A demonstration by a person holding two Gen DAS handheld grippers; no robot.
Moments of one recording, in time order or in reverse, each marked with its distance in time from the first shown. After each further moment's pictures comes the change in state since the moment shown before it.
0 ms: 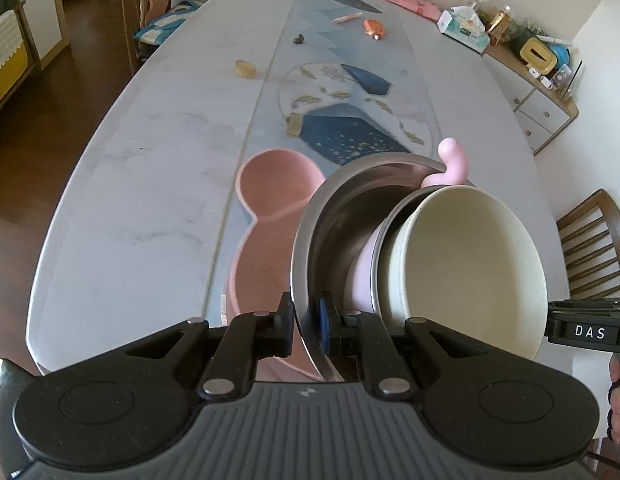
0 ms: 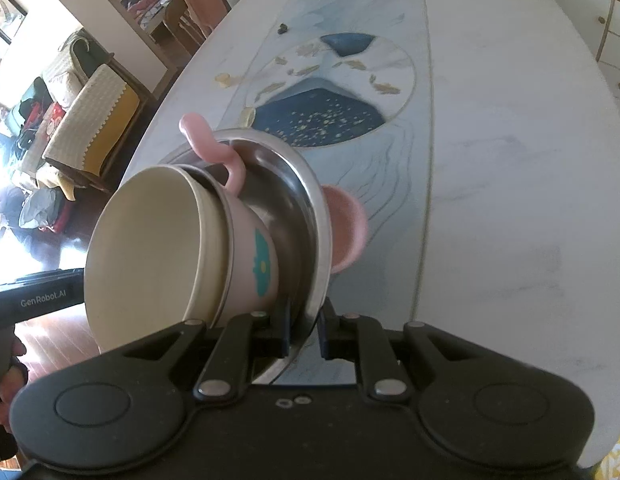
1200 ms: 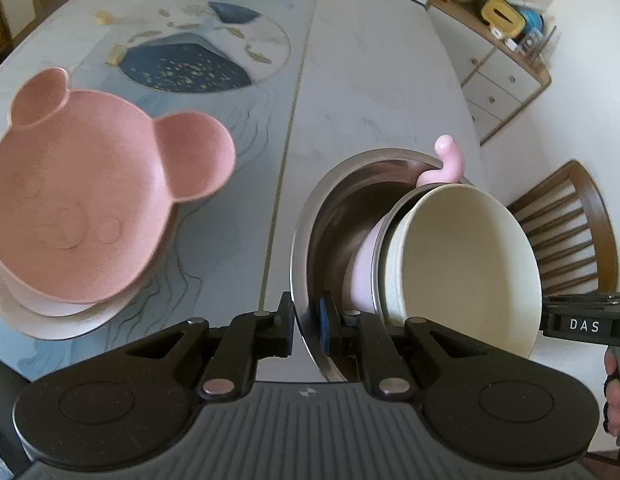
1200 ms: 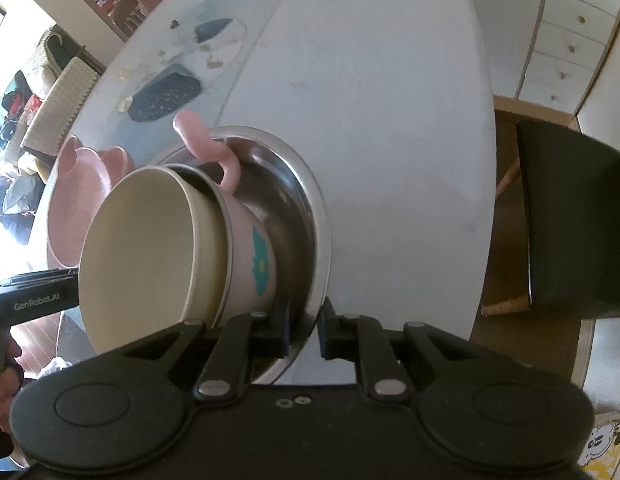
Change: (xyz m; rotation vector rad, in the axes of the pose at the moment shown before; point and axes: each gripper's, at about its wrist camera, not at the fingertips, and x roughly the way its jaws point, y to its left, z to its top) left arm 0.057 -0.217 -0.059 -0.048 0.048 -0.042; right arm -0.083 -0.210 -0.039 -0.004 0.053 -0.023
